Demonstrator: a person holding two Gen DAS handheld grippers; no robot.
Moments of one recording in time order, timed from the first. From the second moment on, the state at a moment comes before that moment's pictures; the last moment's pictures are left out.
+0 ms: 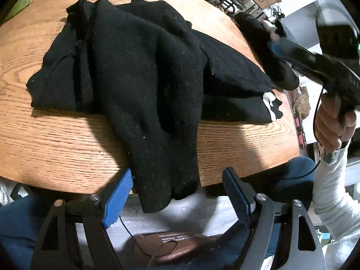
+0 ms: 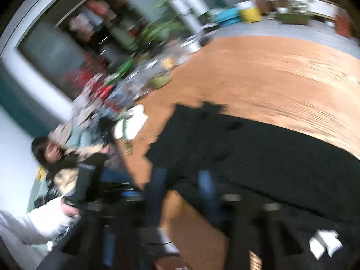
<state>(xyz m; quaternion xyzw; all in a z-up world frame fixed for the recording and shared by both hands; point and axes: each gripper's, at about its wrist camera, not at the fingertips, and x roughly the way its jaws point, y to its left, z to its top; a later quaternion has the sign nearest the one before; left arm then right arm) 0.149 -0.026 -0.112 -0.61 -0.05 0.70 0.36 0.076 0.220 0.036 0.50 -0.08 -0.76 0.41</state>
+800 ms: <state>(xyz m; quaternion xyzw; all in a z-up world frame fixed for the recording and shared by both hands) 0.112 -0.059 -0.041 -0.56 -0.11 0.72 0.39 0.045 0.132 -0.059 0.60 -0.04 -0.68 0.42</state>
